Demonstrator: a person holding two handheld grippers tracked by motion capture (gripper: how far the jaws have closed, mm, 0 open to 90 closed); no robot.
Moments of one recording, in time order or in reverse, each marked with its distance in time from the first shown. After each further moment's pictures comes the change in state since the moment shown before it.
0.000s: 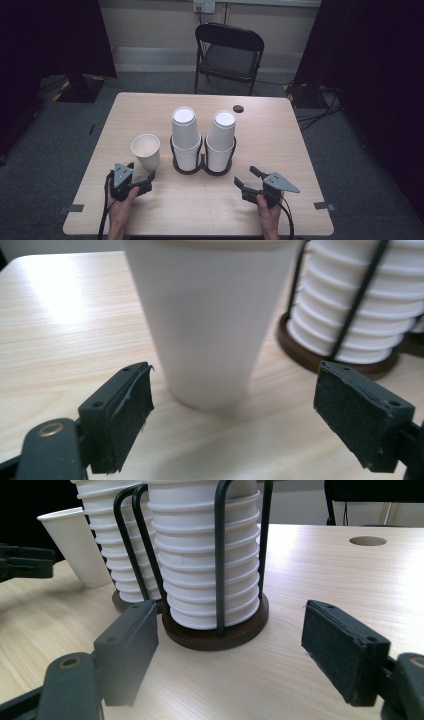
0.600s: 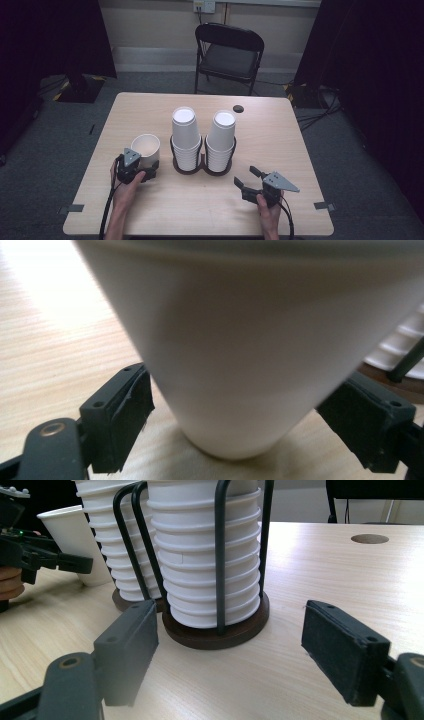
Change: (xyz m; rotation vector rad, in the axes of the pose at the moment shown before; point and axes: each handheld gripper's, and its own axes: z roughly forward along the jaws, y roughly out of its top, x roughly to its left) left arm 0.018 0.020 0.047 0.131 0.009 0.050; right arm 0.000 0.000 0.001 0.011 0.005 0.003
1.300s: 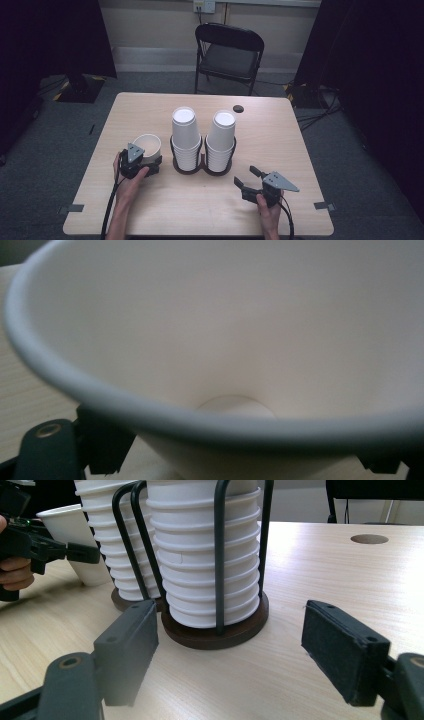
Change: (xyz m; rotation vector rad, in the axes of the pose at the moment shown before) left arm -0.004 0.014 0.013 -0.016 -0.003 0.041; right arm 0.000 0.000 0.001 0.002 -0.002 -0.007
